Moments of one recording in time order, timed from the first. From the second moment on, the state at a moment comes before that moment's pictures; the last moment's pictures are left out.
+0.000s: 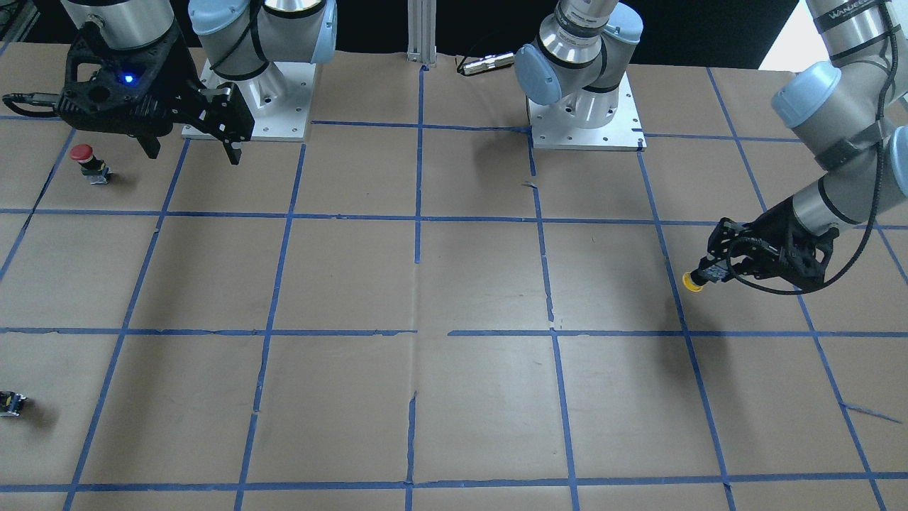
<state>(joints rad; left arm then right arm) -1.03 -1.73 -1.91 -1.30 1.24 0.89 1.56 -1.62 1.57 -1.53 -1.62 0.03</state>
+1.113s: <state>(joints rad) -1.47 -1.62 -1.91 -1.25 0.26 0.08 1.36 -1.63 1.57 -1.33 -0.91 0.65</state>
